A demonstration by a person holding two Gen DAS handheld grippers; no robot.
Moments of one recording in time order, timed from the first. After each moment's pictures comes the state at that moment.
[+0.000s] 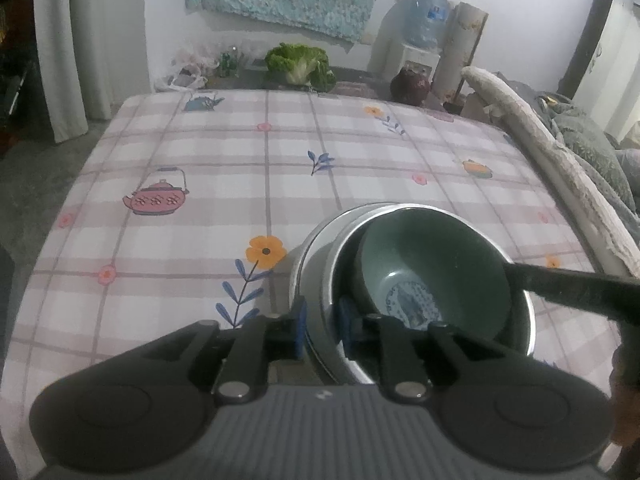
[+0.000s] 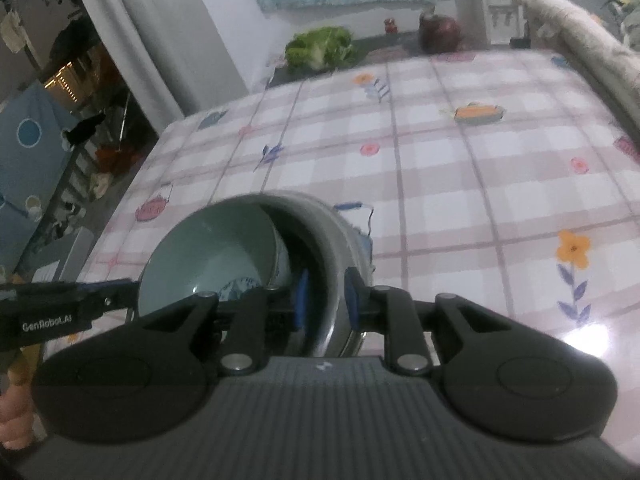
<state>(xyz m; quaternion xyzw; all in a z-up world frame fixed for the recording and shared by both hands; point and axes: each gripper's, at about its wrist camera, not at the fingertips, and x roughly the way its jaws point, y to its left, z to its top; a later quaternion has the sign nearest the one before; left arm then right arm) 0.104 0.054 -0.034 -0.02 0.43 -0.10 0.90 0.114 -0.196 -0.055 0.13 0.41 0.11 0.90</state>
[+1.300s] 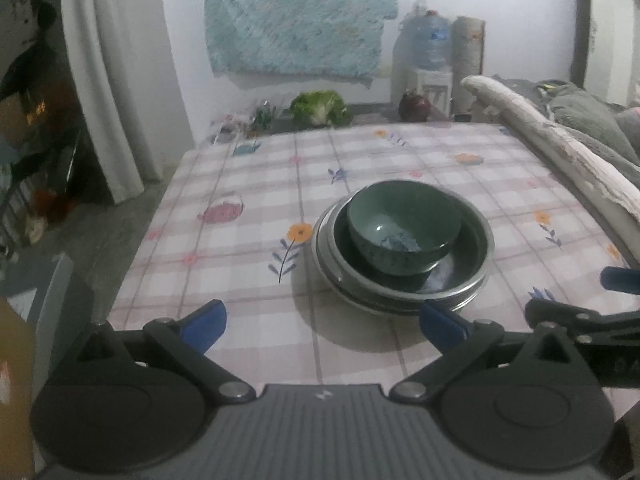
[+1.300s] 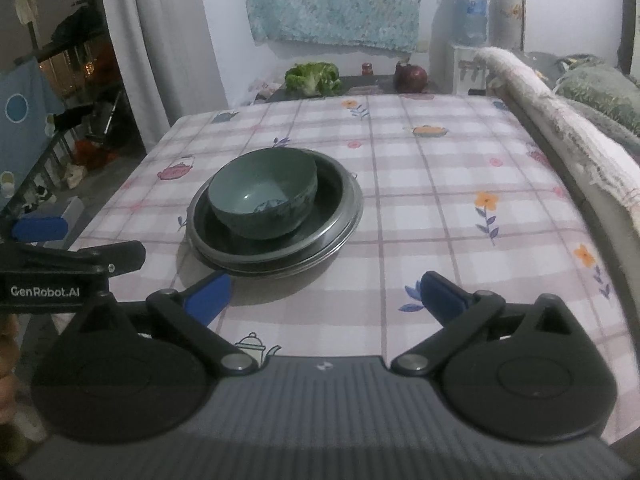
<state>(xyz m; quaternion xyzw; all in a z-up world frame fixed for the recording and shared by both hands) -0.024 0.032 0.003 0.07 0.36 -0.04 0.93 -0.053 -0.169 -0.014 0.05 0.36 0.06 0.93</state>
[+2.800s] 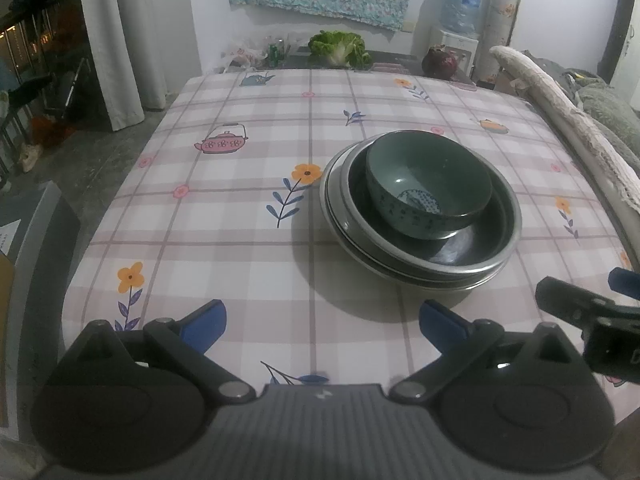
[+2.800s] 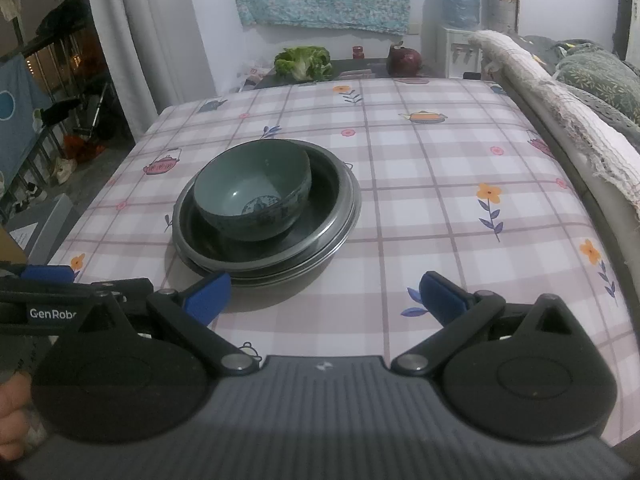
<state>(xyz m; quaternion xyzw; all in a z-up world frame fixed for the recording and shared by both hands) 0.002 0.044 -0.024 0.01 0.44 -0.02 0.90 -0.028 -0.165 -0.019 0.06 0.38 0.05 0.92</state>
